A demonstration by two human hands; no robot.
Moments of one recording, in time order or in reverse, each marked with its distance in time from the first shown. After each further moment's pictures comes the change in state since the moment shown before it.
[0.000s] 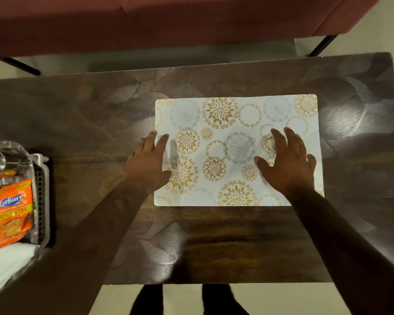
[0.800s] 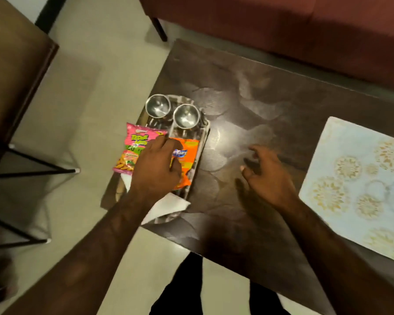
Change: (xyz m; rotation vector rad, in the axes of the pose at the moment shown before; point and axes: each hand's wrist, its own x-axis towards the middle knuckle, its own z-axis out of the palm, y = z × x) left_hand -0.174 -0.338 -0.017 -0.371 0.545 -0.161; right_hand -0.130 -0.391 0.112 0.265 -0.373 -0.411
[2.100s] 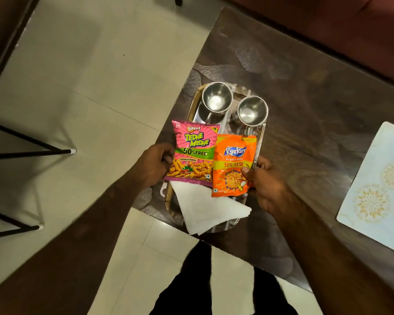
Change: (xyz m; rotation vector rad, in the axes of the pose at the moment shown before) left_hand 0.007 -0.177 0.014 -0.530 -0.462 -0.460; right_hand 0.052 -0.051 0.145 0.784 -0.021 0.503
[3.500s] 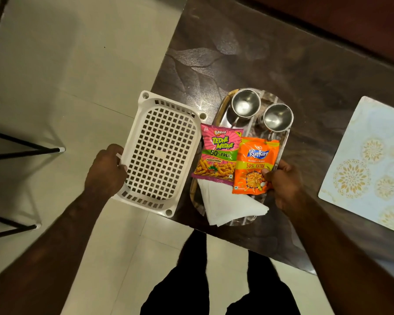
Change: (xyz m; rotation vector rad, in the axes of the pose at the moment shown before) left_hand -0.035 -0.046 -0.008 0.299 0.318 -0.179; right_hand -0.005 0.036 -0.100 -0.039 0.263 0.048
